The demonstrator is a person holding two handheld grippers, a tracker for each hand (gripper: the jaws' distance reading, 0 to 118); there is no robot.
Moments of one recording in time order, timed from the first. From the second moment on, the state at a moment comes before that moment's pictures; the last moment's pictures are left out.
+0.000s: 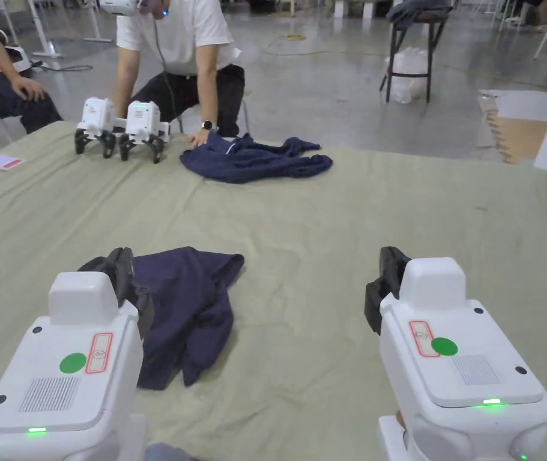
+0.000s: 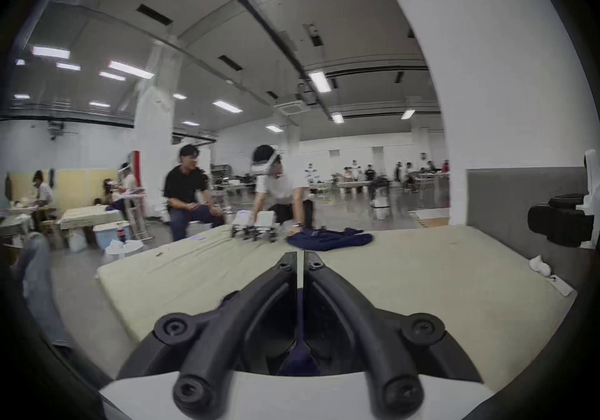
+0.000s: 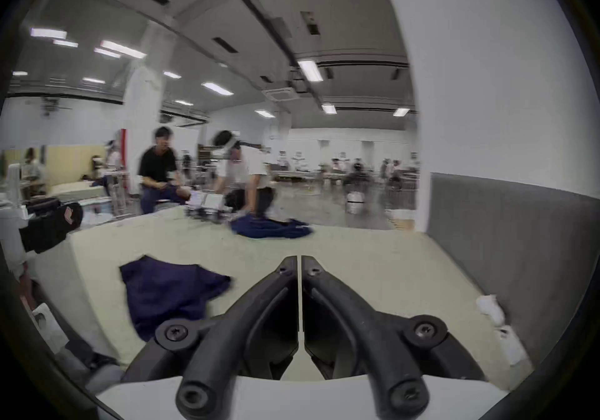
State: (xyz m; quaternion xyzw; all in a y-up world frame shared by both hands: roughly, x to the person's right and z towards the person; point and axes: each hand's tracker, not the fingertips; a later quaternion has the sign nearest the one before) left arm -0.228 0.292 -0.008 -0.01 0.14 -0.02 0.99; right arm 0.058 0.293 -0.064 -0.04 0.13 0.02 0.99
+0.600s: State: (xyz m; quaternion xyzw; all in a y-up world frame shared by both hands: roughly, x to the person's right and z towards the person) left arm -0.328 0.236 -0.145 -0.31 0.07 0.10 0.94; right arm -0.031 0.291 -0.087 -0.05 0.24 0.03 0.97
